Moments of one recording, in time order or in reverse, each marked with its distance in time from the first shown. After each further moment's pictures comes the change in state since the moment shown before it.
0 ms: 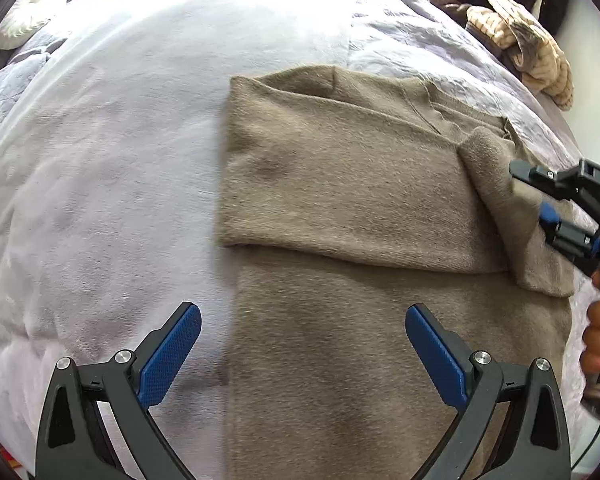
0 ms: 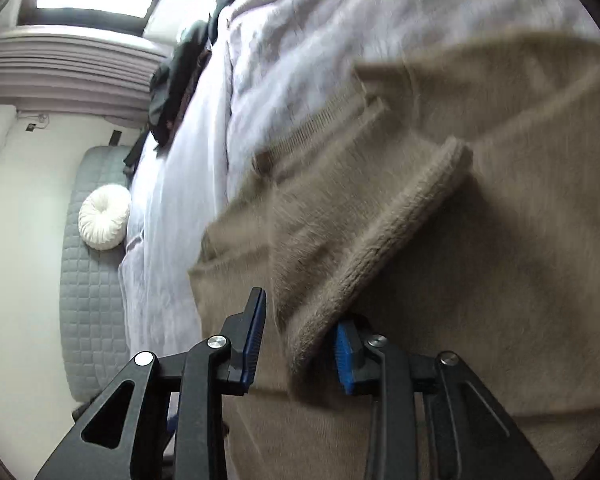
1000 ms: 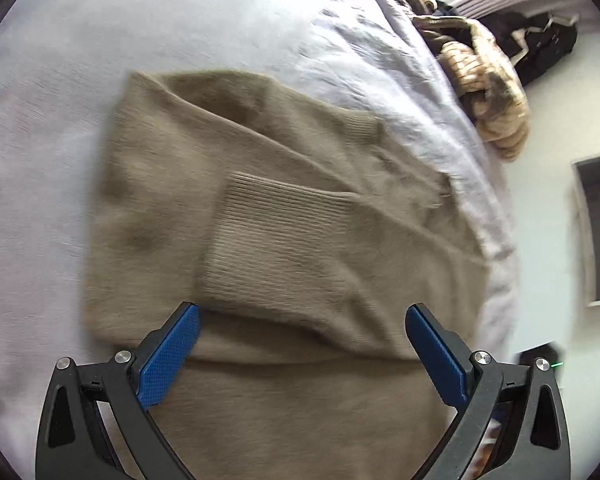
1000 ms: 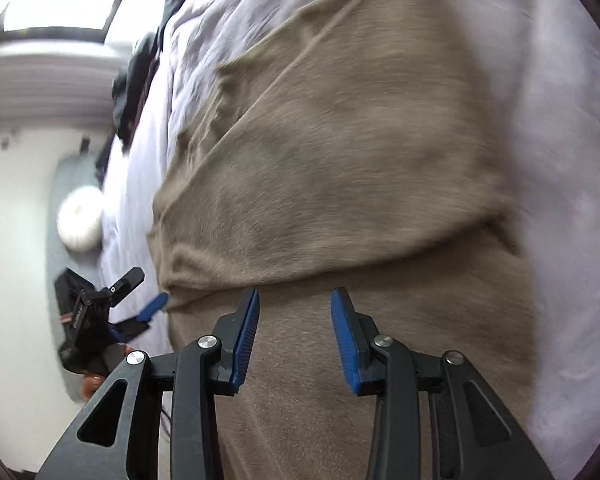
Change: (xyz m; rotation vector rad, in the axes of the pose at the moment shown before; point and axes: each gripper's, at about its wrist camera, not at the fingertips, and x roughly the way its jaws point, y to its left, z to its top) left arm 0.032 0.007 0.060 -0.182 0.113 -0.452; right arm -0.083 -0.089 -0.073 0.150 0.050 -0.061
